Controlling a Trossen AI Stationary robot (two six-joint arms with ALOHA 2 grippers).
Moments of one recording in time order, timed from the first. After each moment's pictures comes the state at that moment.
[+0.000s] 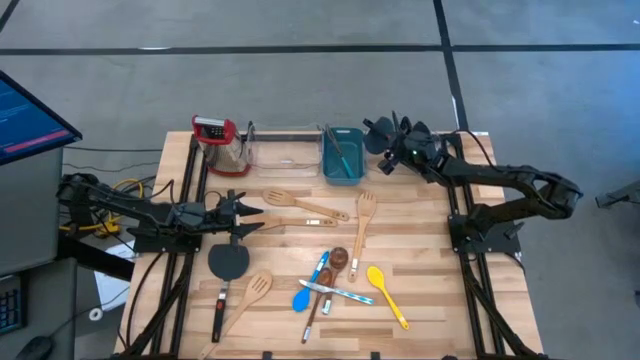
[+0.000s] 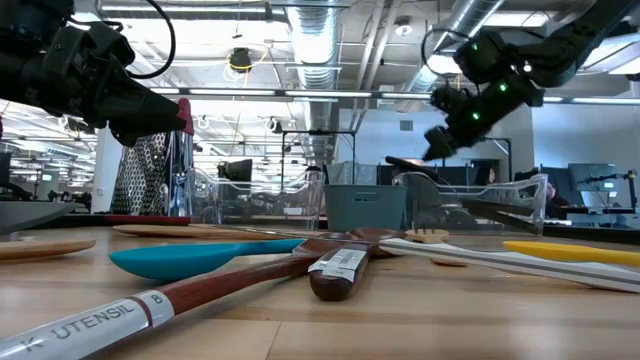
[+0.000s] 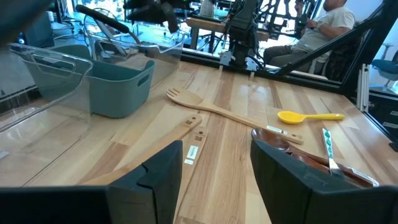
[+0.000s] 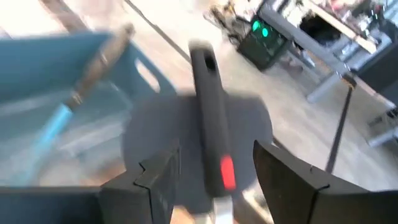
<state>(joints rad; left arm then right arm) -0.21 0.55 0.01 0.38 -0.40 -0.22 -0.58 1.26 0.56 0.26 0.42 -0.27</state>
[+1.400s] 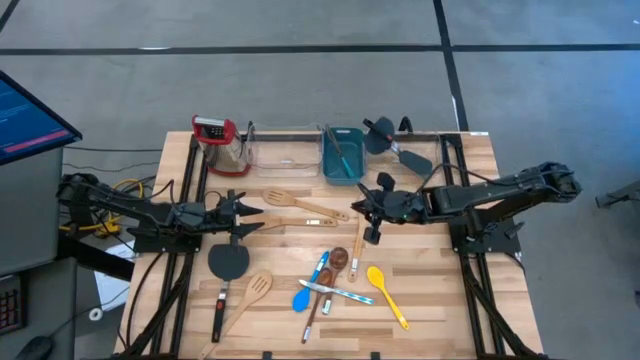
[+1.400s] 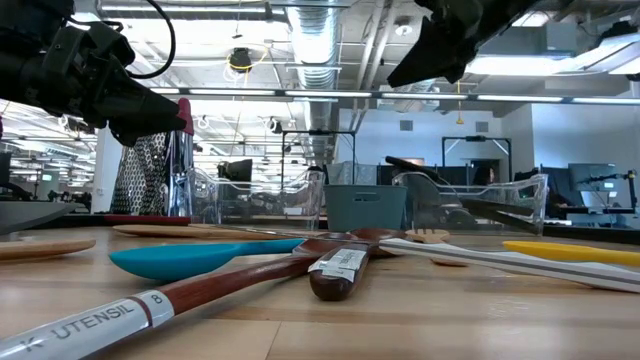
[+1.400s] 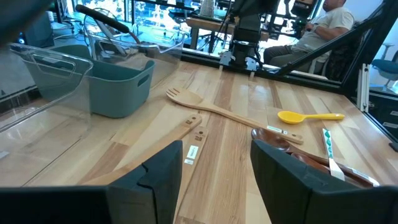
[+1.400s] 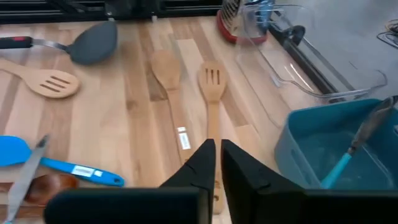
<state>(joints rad) -0.21 0.55 0.01 0.38 -0.40 -0.22 0.16 1.26 0.86 -0.19 0.42 0.15</state>
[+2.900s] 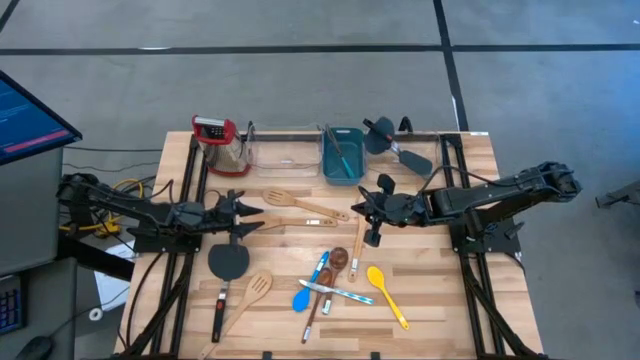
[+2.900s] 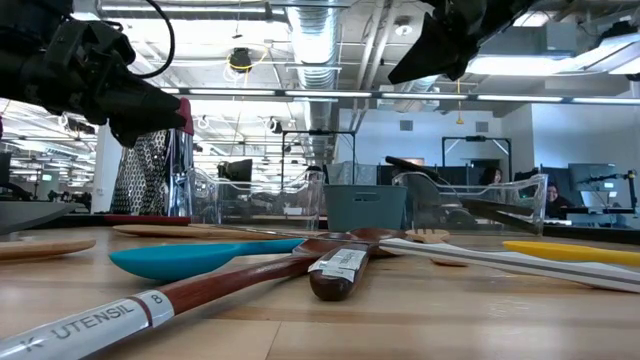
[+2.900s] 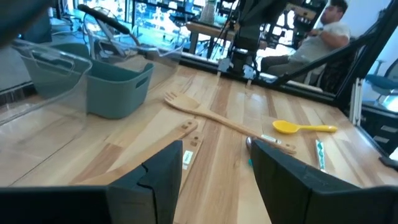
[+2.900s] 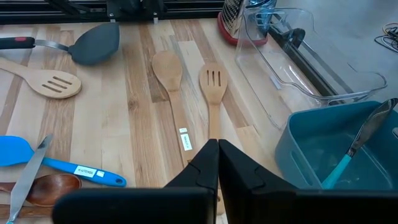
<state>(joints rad) -0.21 0.55 0.01 0.41 -0.40 -0.27 0.18 1.26 0.86 -0.19 0.44 0.15</state>
